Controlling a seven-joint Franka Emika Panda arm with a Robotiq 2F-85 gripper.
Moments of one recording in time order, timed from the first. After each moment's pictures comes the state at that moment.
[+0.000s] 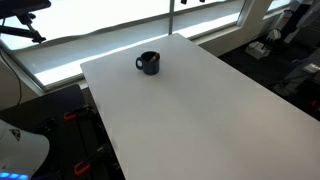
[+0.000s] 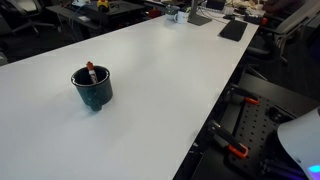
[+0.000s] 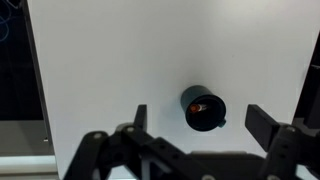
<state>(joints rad) -0.02 0.50 0.13 -1.28 -0.07 1.71 -1.50</state>
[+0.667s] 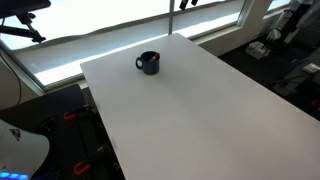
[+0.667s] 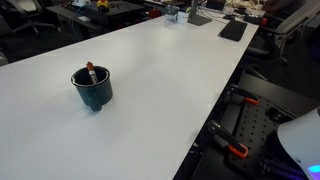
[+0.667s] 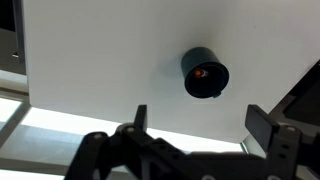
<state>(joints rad) -0.07 0.66 0.16 -1.12 0.17 1.64 -1.85</state>
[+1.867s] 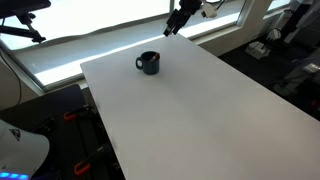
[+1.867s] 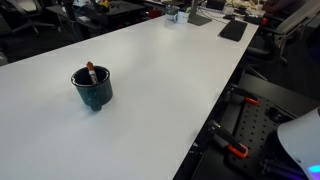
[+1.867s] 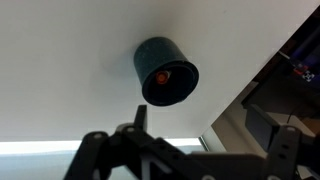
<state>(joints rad) -0.04 0.82 0.17 -1.11 0.17 1.50 -1.89</state>
